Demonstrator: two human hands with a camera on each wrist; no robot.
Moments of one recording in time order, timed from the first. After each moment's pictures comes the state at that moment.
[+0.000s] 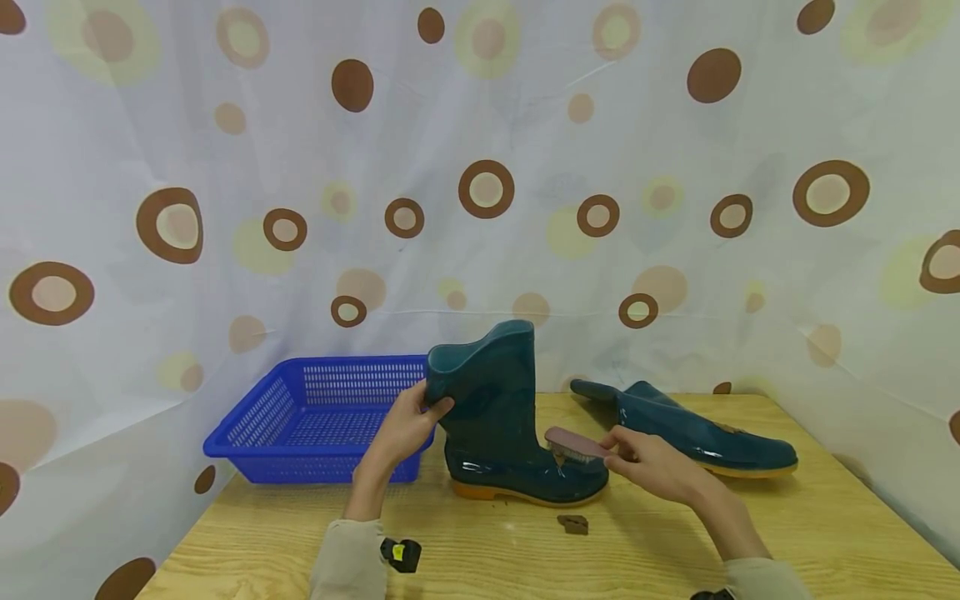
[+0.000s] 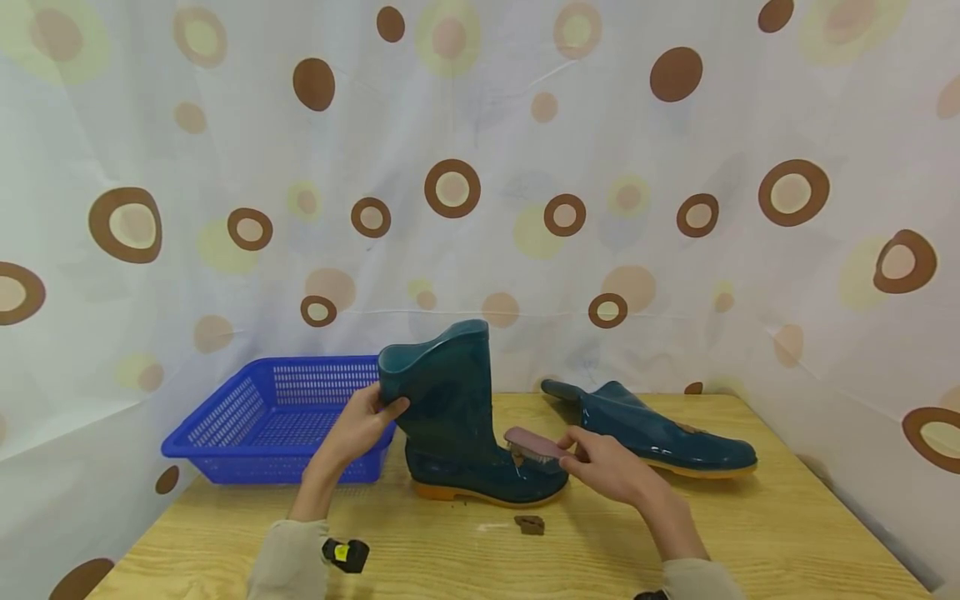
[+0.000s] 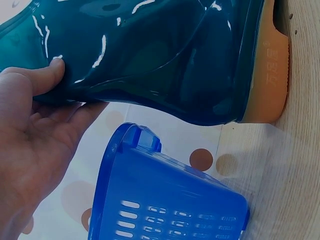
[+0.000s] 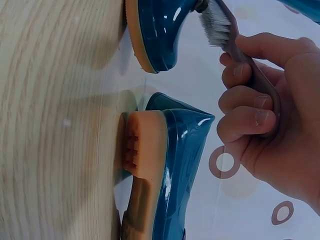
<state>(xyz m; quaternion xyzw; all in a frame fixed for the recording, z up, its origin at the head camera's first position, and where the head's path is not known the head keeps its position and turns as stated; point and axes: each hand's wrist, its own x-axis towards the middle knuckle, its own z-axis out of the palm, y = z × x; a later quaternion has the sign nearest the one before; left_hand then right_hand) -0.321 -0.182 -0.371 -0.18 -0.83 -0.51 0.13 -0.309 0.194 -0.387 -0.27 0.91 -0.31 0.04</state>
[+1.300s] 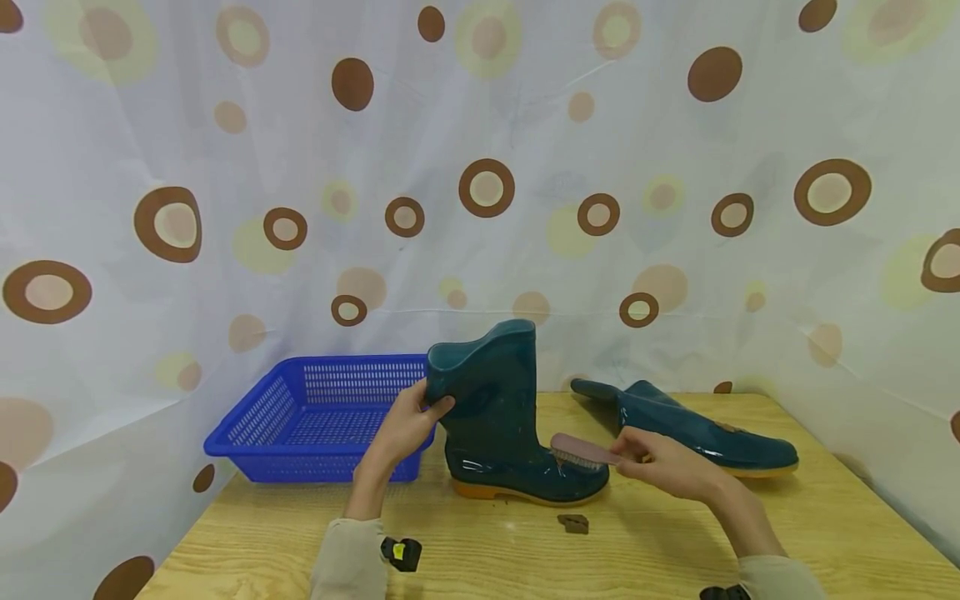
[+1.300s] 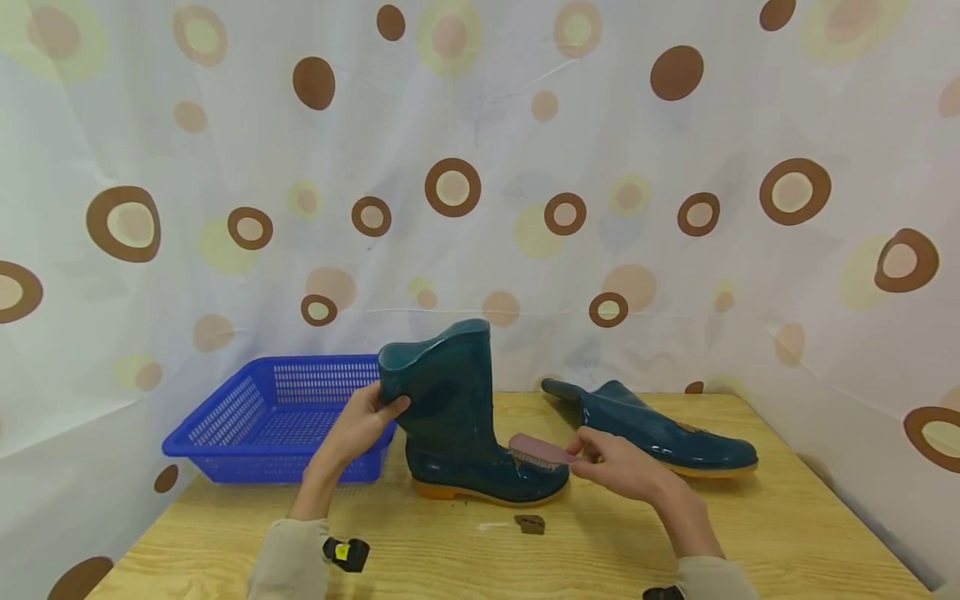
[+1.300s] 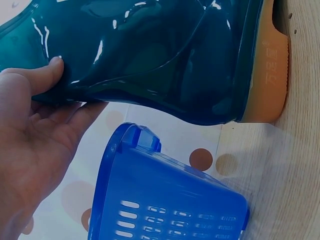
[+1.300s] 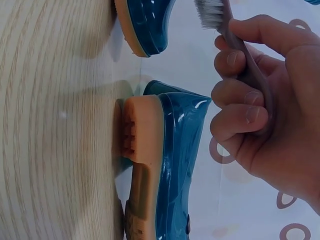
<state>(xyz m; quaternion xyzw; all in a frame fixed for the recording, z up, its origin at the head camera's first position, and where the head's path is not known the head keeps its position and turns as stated) -0.321 -0.182 -0.370 -0.18 -0.82 -0.52 0.13 -0.310 0.211 -0.385 -0.29 0.89 -0.35 0.08</state>
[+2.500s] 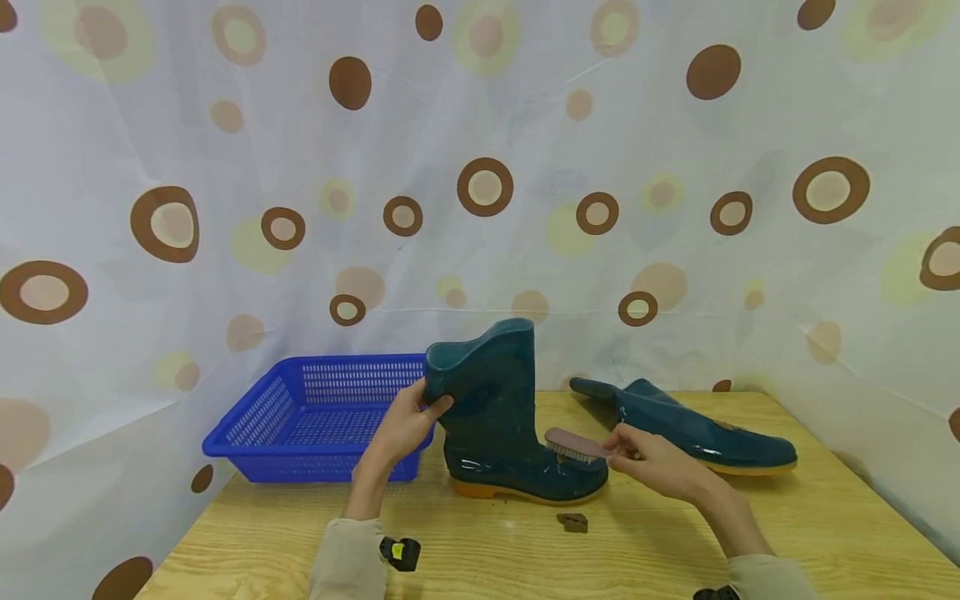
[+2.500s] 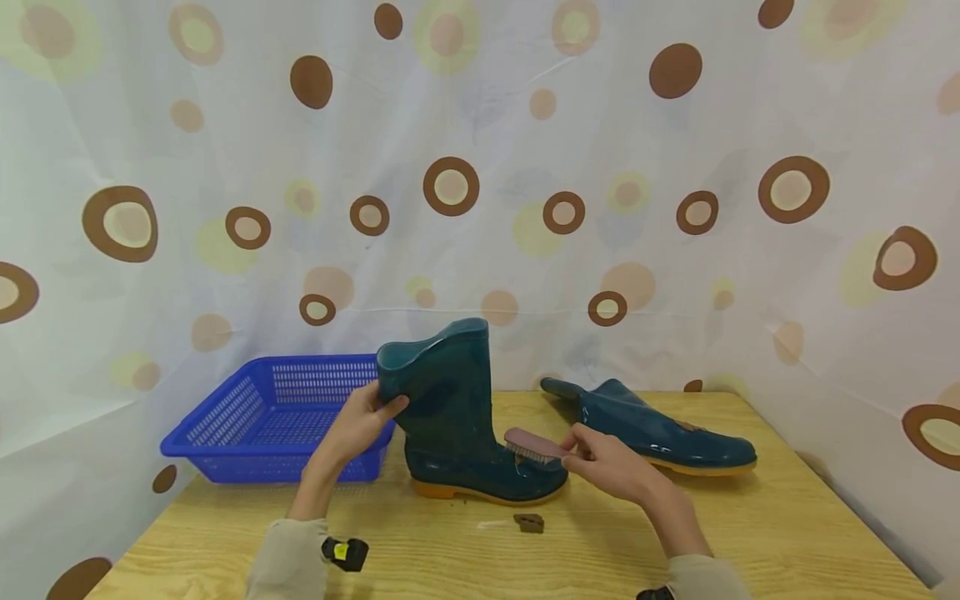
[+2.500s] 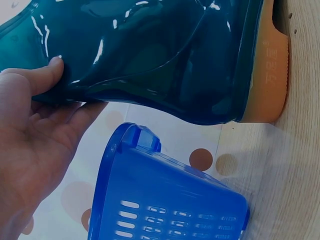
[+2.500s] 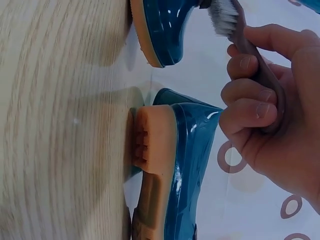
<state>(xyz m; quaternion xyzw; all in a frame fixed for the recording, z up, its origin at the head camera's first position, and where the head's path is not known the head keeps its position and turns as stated) -0.324 -0.183 -0.372 -0.18 -0.83 -0.52 0.13 -0.311 0.200 -0.389 -0.28 0.90 -0.34 0.04</state>
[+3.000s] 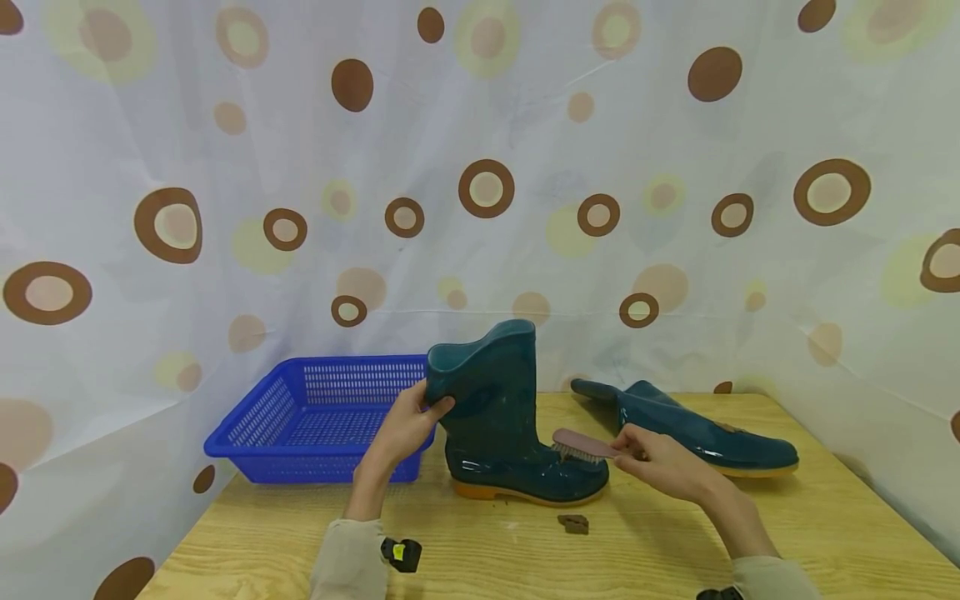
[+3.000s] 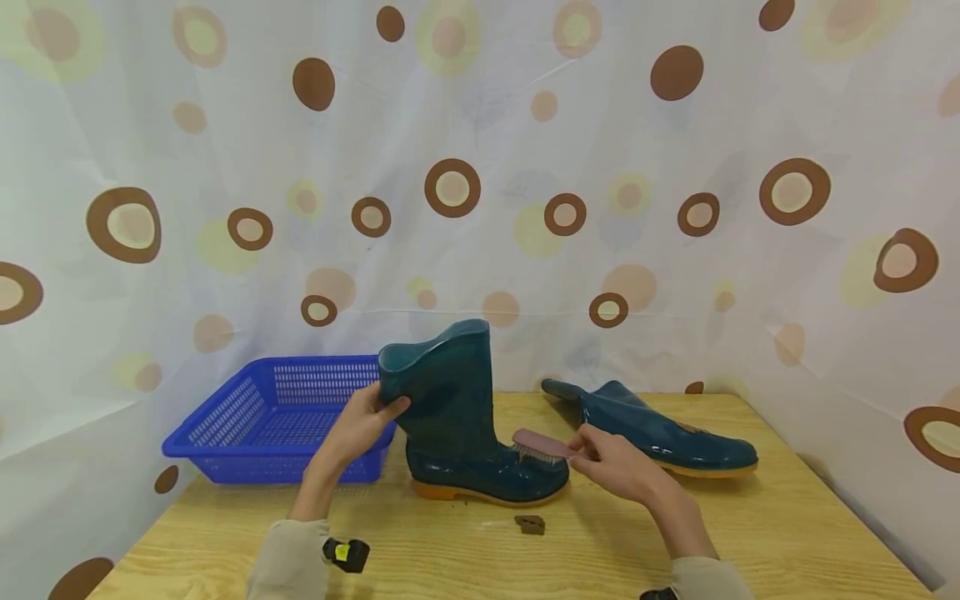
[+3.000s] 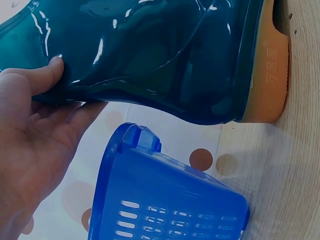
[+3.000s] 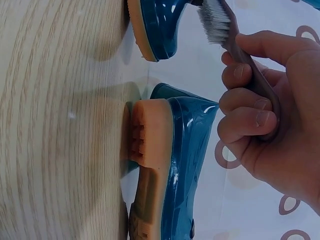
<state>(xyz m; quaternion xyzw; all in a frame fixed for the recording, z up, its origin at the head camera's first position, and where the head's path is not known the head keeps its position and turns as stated) -0.319 -0.181 -0.369 -0.17 -0.82 -0.53 0.13 -0.311 0.206 -0.390 -0.28 0.91 -0.31 0.02</state>
